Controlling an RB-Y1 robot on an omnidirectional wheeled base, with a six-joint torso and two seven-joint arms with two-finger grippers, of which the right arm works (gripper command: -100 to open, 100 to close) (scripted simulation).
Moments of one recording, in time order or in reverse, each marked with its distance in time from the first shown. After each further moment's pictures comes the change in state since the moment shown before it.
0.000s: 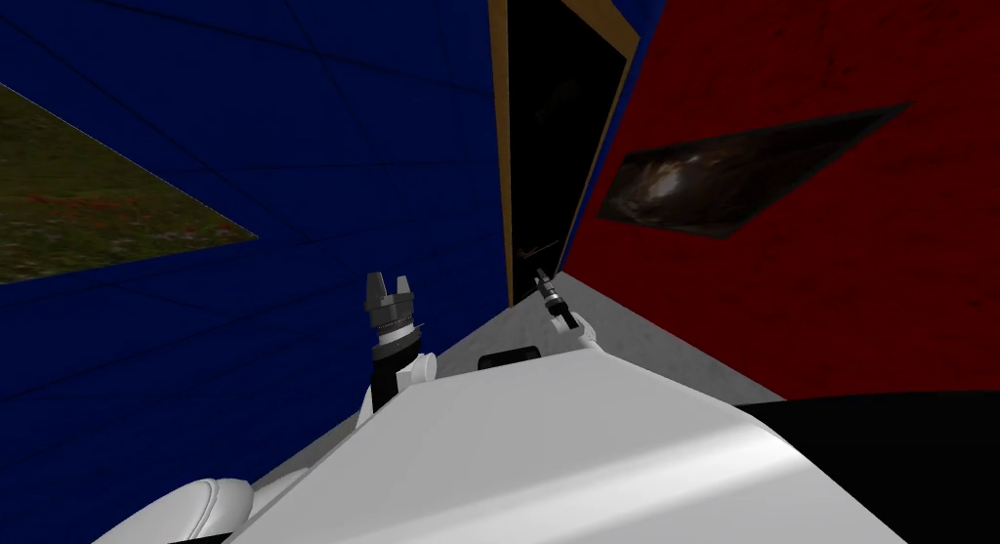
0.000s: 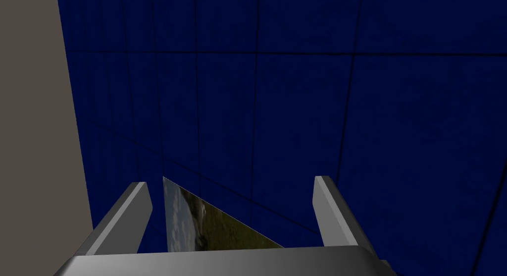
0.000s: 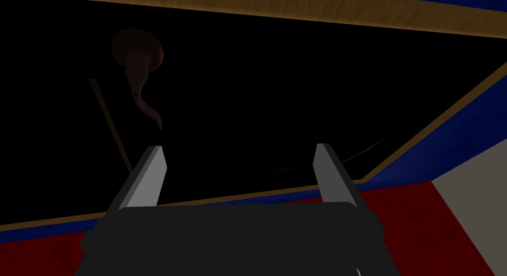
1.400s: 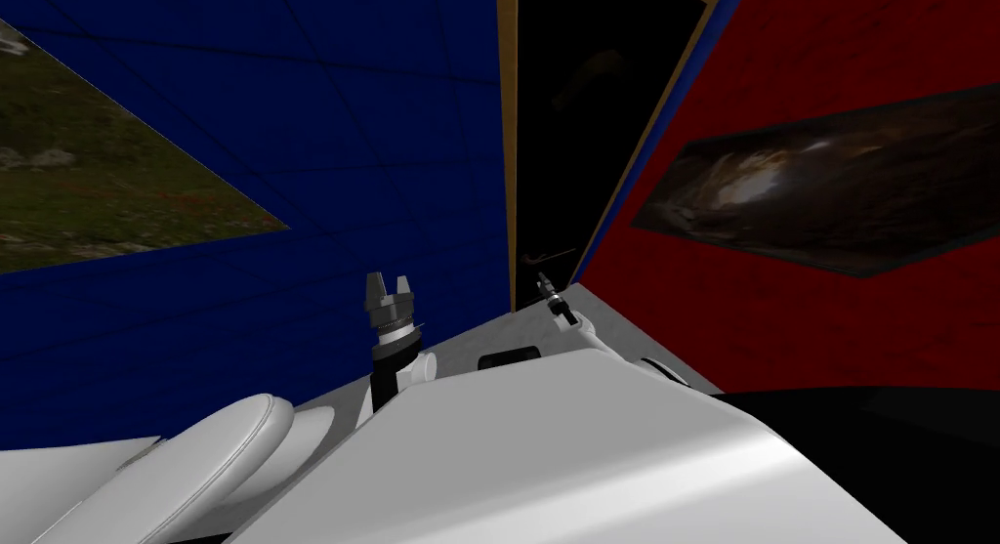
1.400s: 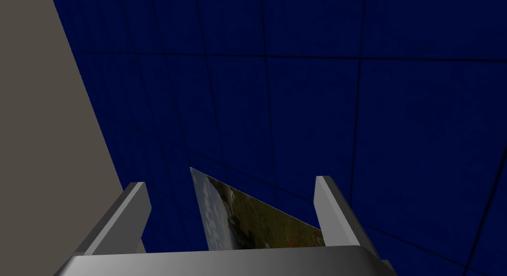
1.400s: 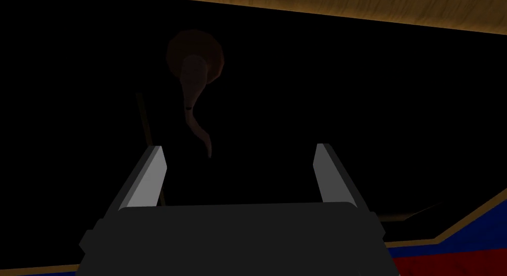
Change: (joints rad) arm -0.147 -0.052 0.010 0.328 -0.023 -0.057 -0.058
